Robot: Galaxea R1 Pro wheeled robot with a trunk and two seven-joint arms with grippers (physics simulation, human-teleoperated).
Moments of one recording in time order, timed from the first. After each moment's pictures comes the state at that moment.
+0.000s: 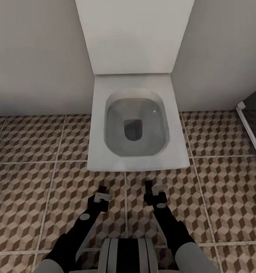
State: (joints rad) left arm -0.48 -0.04 -0.27 -0.90 0.05 0.17 0.09; right arm -0.59 0.17 0.11 -0.76 0.20 0.27 -0.20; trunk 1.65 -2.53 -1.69
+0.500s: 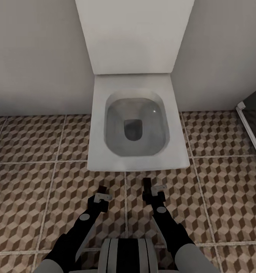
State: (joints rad) left arm -0.48 -0.04 -0.27 -0.89 0.05 0.16 0.09; right arm -0.59 0.17 0.11 -0.70 0.20 0.08 -0.20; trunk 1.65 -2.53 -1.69
